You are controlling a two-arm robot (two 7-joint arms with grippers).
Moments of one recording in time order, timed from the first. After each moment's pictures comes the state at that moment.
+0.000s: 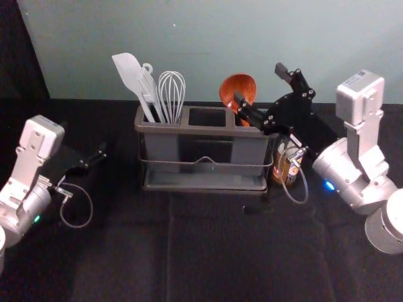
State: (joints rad) left arm -0.20 0.60 0.45 -1.41 -0.25 -0.12 0.03; right arm 0.19 0.30 -0.29 -1.63 0.12 -0.15 0.30
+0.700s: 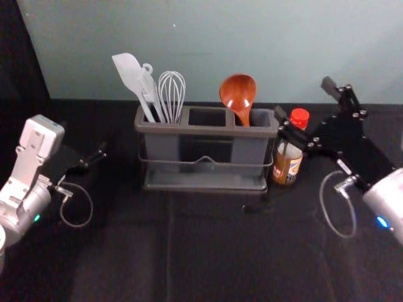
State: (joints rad) left arm -0.20 0.60 0.45 -1.41 -0.25 -0.12 0.03; right arm -0.08 0.38 -0.15 -1.92 0.12 -0.12 0.27
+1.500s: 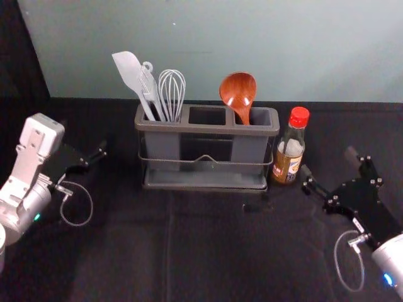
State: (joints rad) left arm -0.20 0.60 0.45 -1.41 -0.25 -0.12 0.03; right arm -0.25 0.31 -0.06 -1.80 0.12 -0.21 0.24
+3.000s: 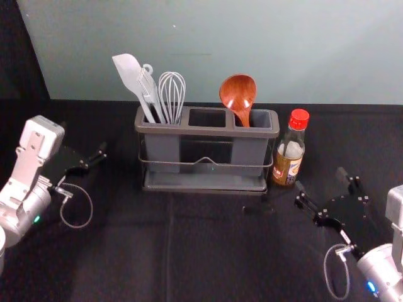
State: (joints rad) left arm -0.20 0.60 0.45 -1.41 -0.25 -0.12 0.03; right arm -0.19 0.25 -0.08 -1.64 0.11 -0.21 0.22
